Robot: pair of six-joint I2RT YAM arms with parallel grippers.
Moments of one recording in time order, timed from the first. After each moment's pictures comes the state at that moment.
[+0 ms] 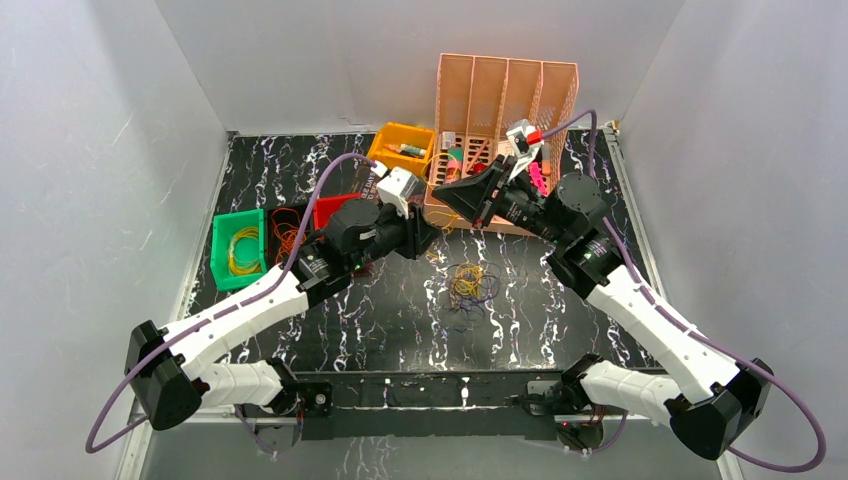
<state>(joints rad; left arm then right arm) -0.86 1.19 1.00 -0.06 0.01 -0.34 0.67 1.04 1.05 0.19 -0.45 0.50</state>
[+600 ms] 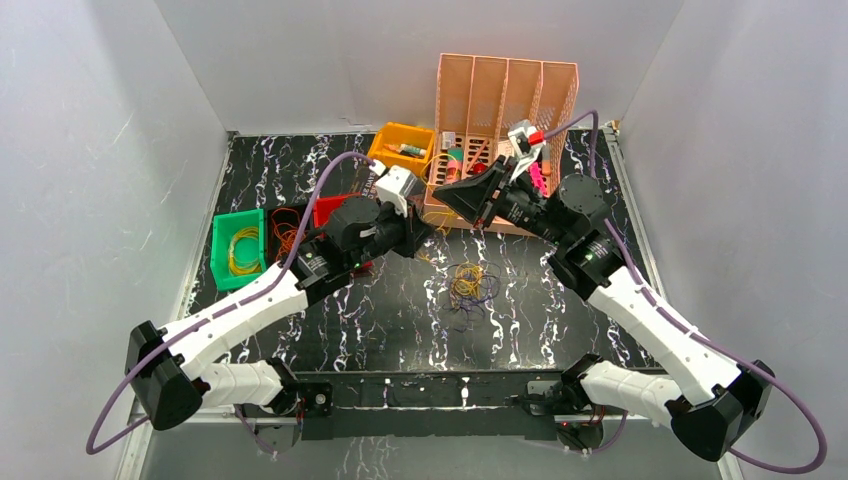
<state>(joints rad) -0.85 1.19 1.01 -0.10 0.00 -0.34 0.67 1.04 1.05 0.20 -0.46 0.52</state>
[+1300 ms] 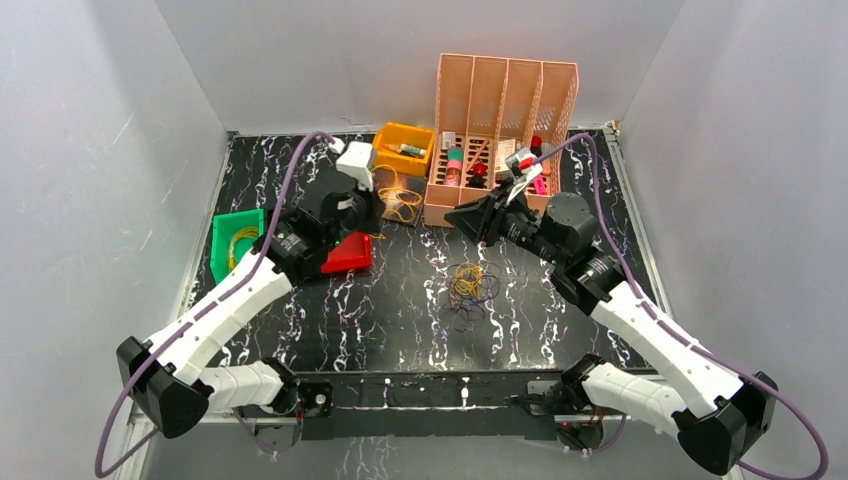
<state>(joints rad) -0.71 1.18 1.16 -0.40 -0.20 -0.28 0.67 0.95 0.91 0.03 -0.29 0.39</state>
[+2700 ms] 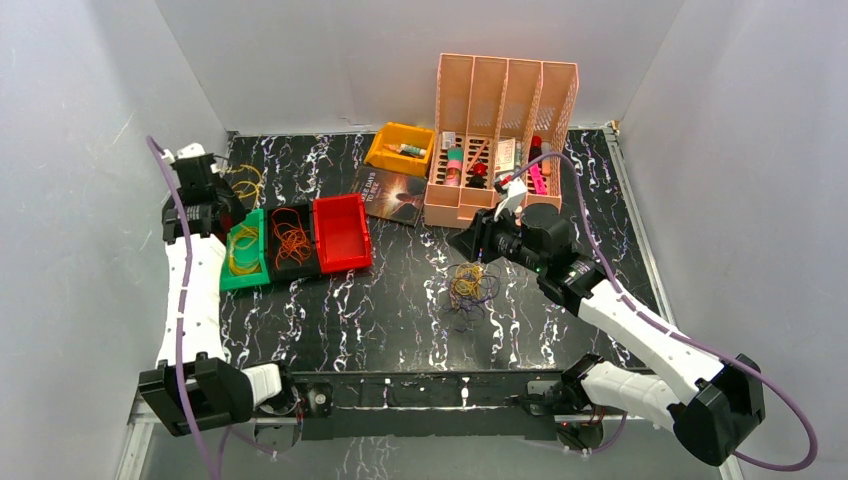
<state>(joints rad) 0.17 1.19 1.25 -0.76 -0.21 -0.31 0.67 1.01 0.79 -0.07 -0.20 0.42</state>
